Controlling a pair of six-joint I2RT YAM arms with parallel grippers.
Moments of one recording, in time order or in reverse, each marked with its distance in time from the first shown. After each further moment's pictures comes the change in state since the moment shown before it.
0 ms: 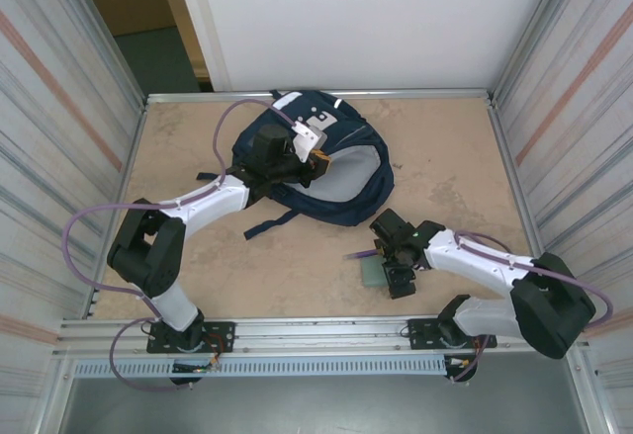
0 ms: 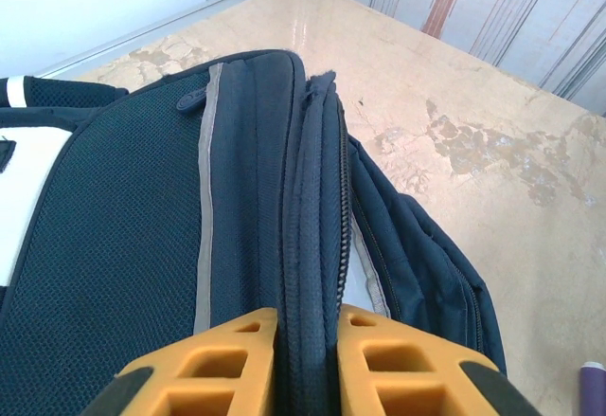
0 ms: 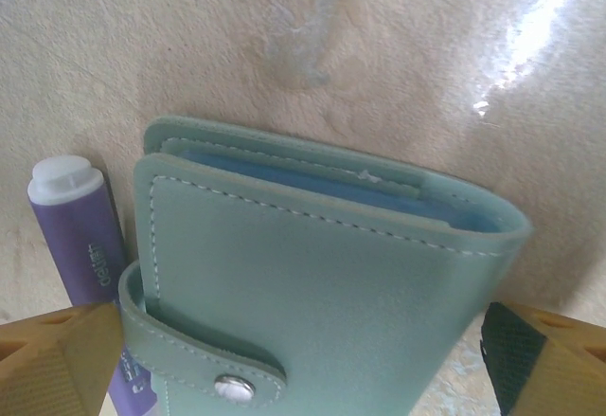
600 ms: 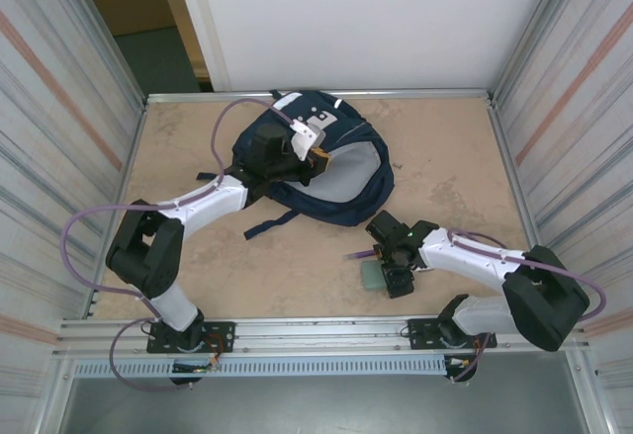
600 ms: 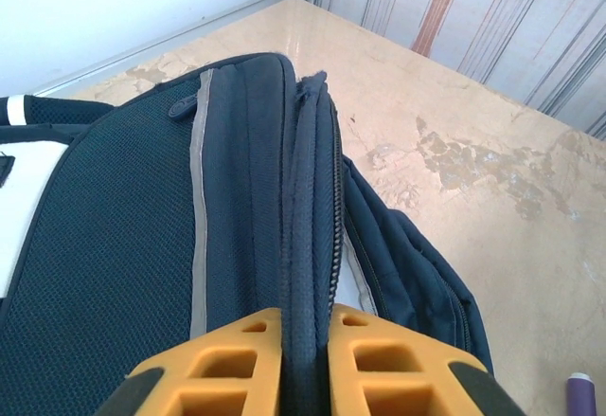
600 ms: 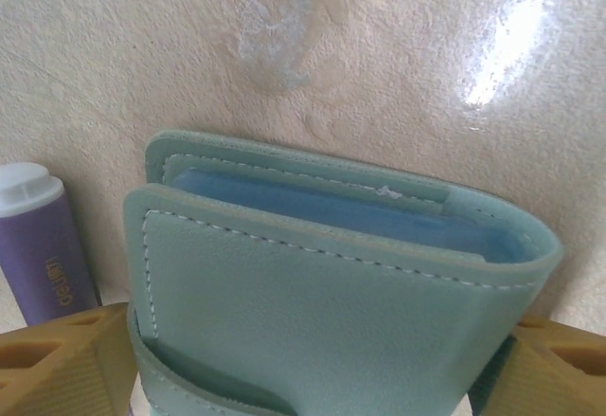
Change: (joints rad) left arm 0.001 -0.013 -0.006 0.032 0.026 -0.018; right arm 0.021 0.043 0.000 0.000 0.010 0.004
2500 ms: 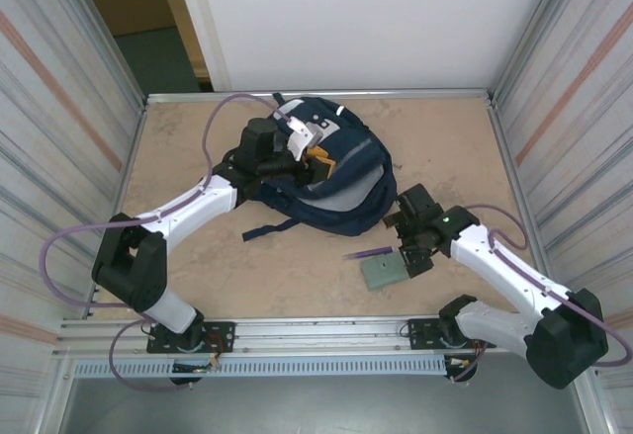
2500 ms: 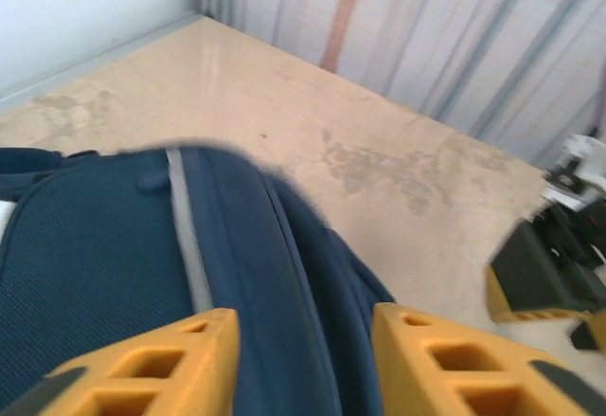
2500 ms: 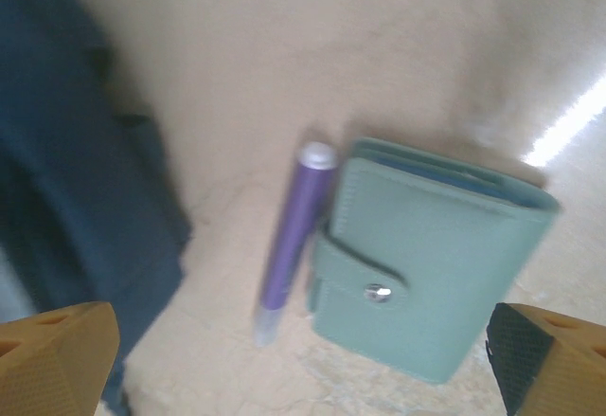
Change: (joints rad) left arm 0.019 -0.096 0.021 -0.116 0.209 -0.005; right arm -0.228 -0.212 0.166 -0.143 -0.031 -0.436
